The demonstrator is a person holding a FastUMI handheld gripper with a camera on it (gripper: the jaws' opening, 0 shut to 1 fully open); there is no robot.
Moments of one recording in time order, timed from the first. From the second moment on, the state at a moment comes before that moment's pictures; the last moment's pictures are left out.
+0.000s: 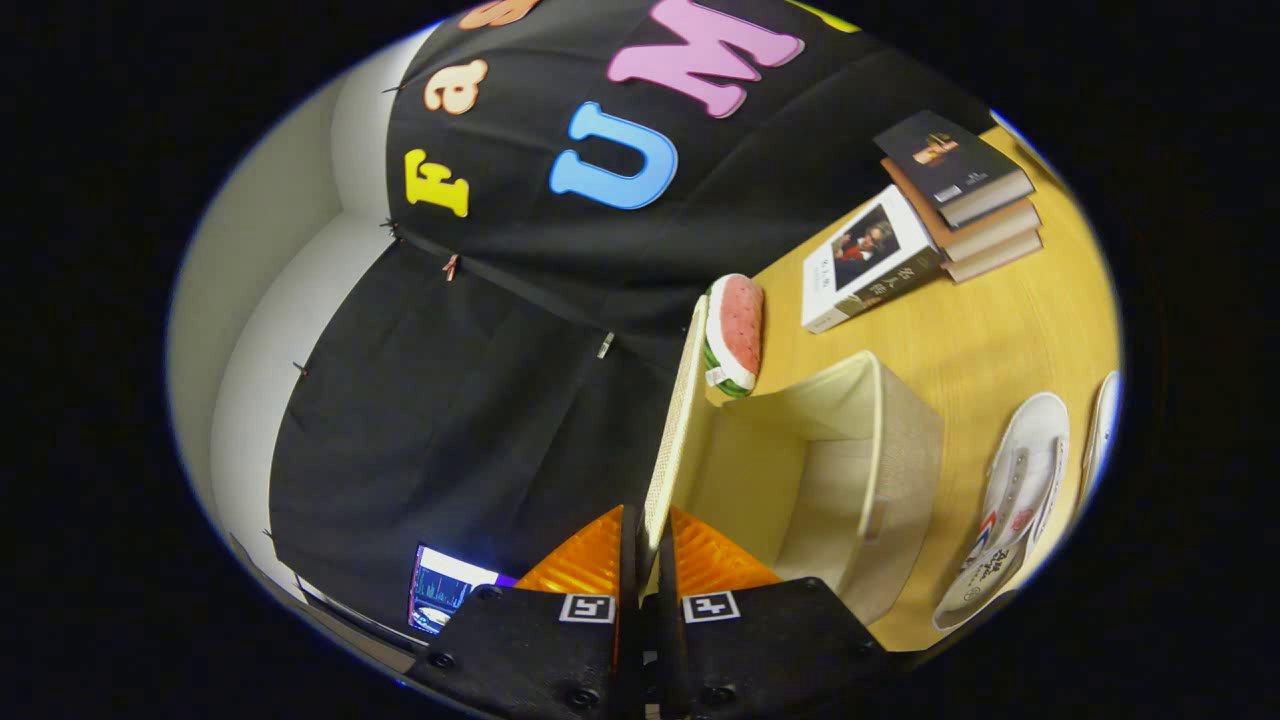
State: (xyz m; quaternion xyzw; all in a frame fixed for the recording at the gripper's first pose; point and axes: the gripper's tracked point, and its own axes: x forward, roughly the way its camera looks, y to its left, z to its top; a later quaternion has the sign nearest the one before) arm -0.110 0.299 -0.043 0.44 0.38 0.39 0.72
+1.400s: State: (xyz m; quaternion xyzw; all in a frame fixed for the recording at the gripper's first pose) arm -0.100 0.321 -0.040 0.24 0.34 0.33 0.84
